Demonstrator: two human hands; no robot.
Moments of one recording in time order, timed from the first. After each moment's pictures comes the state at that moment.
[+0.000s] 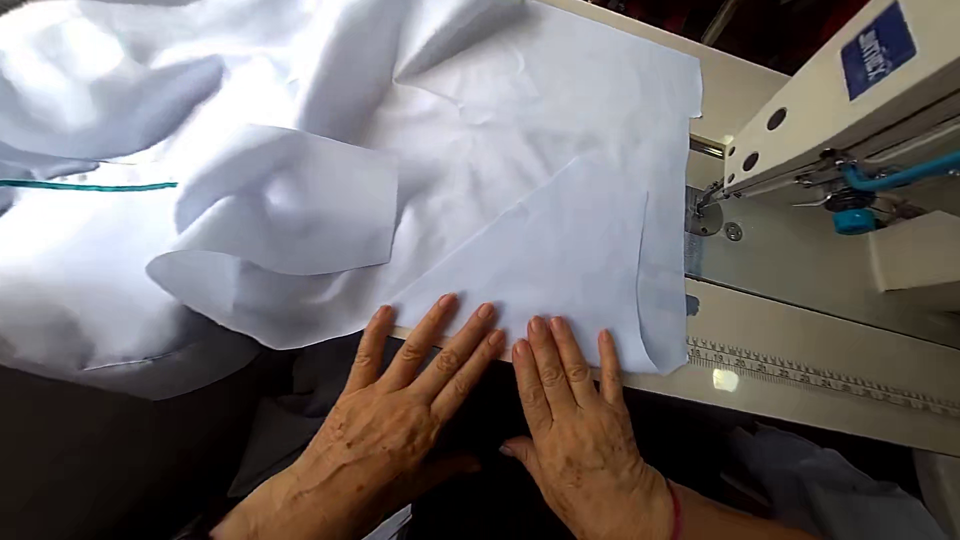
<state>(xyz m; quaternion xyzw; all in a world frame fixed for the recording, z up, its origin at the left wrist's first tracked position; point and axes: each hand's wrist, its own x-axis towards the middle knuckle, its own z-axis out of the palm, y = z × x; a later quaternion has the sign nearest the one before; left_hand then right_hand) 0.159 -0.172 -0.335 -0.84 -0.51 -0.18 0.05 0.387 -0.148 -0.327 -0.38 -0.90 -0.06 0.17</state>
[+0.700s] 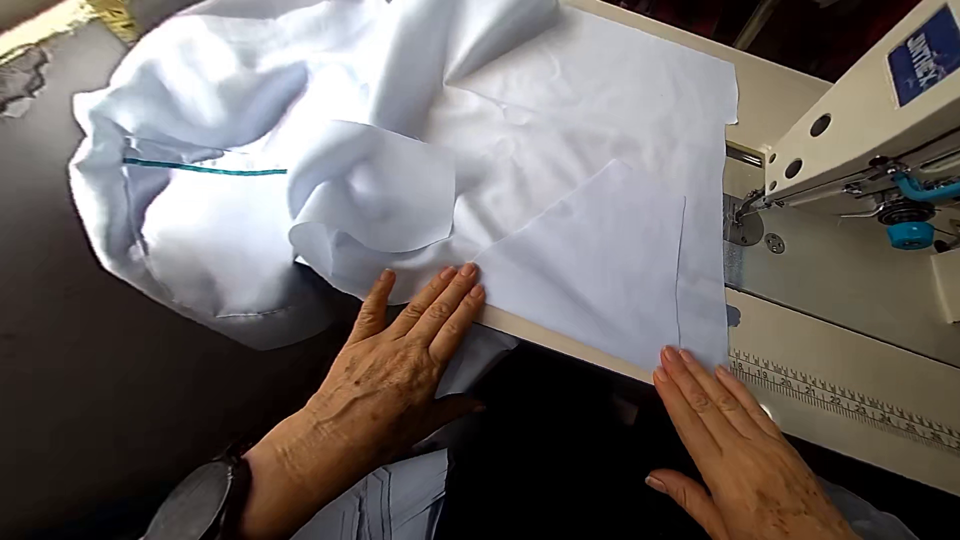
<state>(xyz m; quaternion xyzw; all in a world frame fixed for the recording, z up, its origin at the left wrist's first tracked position) 0.123 -0.174 -0.316 -0.81 -0.57 -0.14 0.09 0.483 -0.143 -0.278 -0.38 -0.92 0.02 0.08</state>
